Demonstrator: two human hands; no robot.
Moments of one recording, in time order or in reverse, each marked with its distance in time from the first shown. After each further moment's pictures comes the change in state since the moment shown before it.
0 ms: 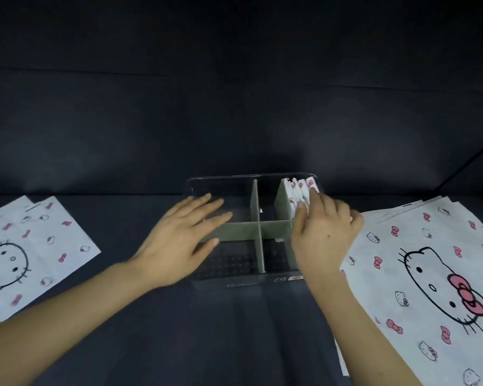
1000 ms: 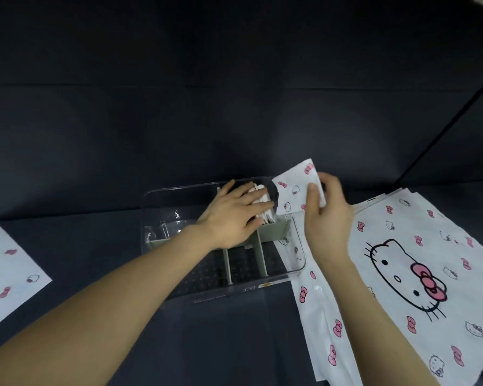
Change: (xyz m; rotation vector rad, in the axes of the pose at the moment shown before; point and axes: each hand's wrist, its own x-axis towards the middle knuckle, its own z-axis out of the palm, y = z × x) left_hand 0.141 0.062 0.041 0.024 -0.237 0.117; right_hand 0.037 0.049 -0.027 0.635 -0.002 0.283
